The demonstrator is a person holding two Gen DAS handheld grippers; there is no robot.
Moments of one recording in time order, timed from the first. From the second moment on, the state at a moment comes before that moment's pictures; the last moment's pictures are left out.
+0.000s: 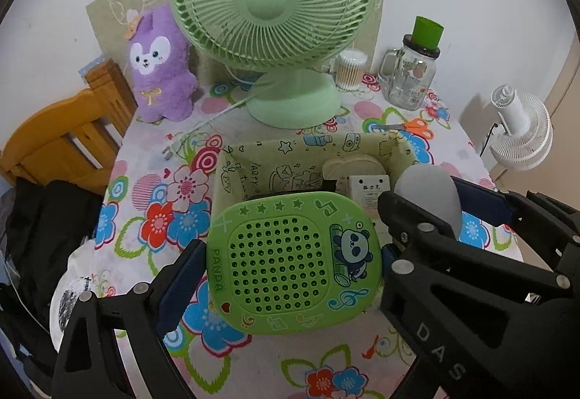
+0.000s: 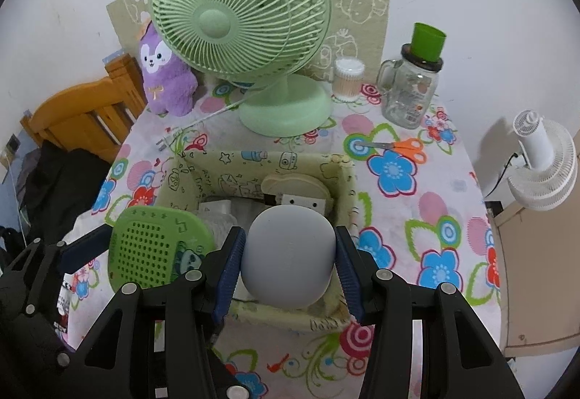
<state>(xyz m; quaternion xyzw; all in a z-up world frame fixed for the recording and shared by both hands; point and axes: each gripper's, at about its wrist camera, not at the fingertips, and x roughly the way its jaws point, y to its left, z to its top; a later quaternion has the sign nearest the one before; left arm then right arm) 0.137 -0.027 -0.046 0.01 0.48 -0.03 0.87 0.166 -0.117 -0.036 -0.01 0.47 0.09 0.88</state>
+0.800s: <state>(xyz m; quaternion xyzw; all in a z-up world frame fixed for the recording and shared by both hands) 0.180 -0.003 -0.077 0.00 0.53 -0.04 0.85 0.221 -0.082 -0.073 -0.03 0.50 0.11 0.86</state>
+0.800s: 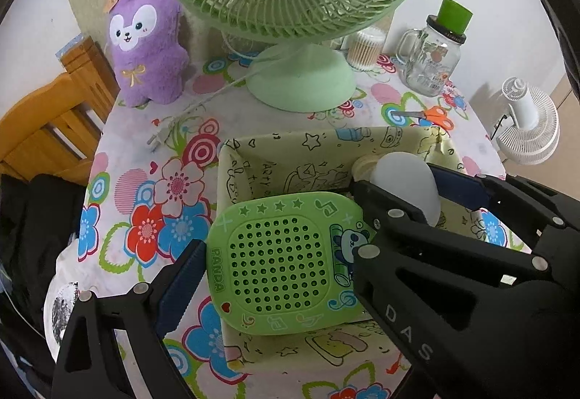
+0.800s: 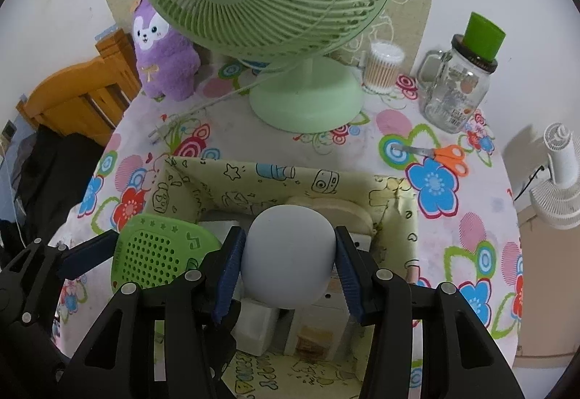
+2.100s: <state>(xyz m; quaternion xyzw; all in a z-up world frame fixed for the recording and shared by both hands) 0.194 -0.050 -0.085 0.03 0.53 -0.08 0.85 0.193 -0.160 -0.056 0.03 0.50 0.03 0.86</state>
